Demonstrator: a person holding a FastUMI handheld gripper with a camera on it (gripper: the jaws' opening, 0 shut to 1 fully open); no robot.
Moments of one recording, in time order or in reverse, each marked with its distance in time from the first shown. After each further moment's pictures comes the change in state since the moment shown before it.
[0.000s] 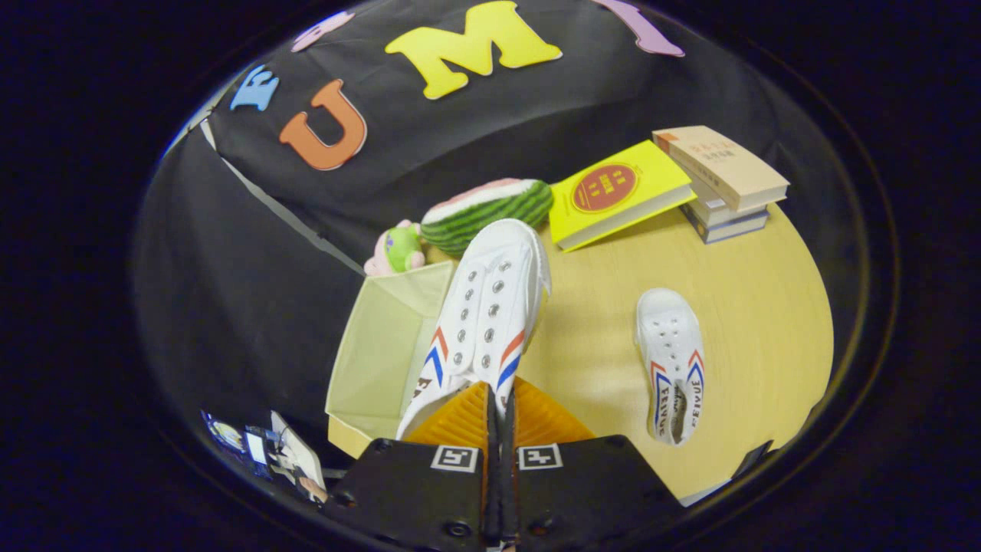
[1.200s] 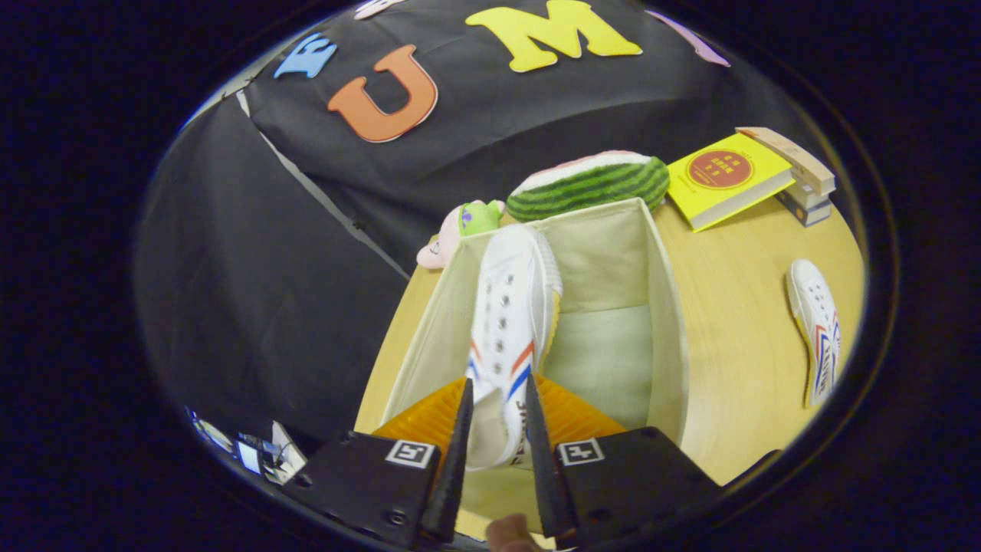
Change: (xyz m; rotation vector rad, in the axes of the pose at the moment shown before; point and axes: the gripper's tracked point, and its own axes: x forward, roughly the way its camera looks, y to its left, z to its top) arm 0.210 -0.012 -0.101 -0.038 -0.054 0.053
